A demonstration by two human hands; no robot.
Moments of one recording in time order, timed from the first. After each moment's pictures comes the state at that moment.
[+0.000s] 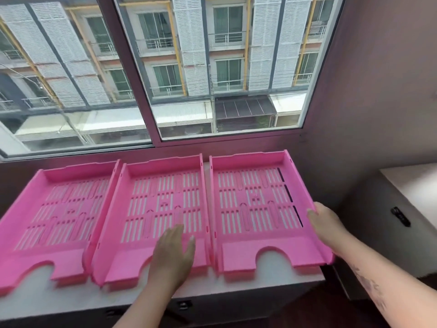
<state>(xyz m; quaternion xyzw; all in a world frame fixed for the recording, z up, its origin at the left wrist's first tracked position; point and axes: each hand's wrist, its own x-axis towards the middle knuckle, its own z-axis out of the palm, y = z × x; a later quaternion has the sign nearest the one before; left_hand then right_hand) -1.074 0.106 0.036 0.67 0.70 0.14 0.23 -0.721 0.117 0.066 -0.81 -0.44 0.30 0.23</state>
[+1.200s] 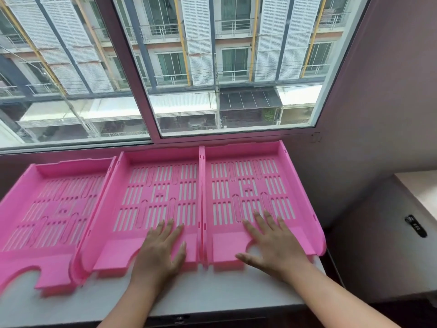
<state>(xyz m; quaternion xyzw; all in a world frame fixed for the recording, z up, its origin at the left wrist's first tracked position) -1.109 0.137 0.010 0.76 0.63 0.08 0.12 -0.811 0.128 0.032 -0.61 -0.78 0.14 -0.08</state>
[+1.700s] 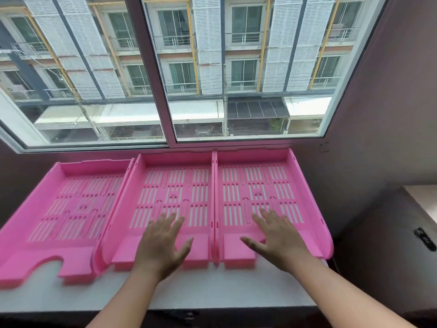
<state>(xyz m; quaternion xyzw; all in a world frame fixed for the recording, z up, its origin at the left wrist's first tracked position) -1.123 0.141 0.041 0.77 0.64 0.04 0.05 -0.826 0.138 0.055 -0.64 -0.75 0.17 -0.01</state>
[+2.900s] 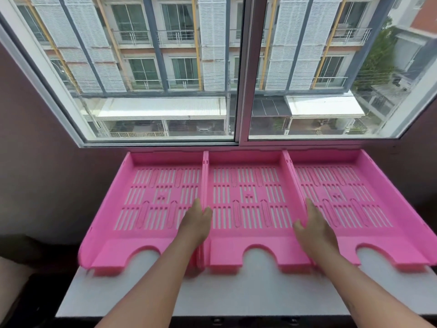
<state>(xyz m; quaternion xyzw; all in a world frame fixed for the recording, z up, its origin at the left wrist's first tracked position) -1.266 0.209 0.063 0.55 0.70 0.20 0.41 -1.003 0.170 0.058 -0.81 -0.51 0.21 0.18</state>
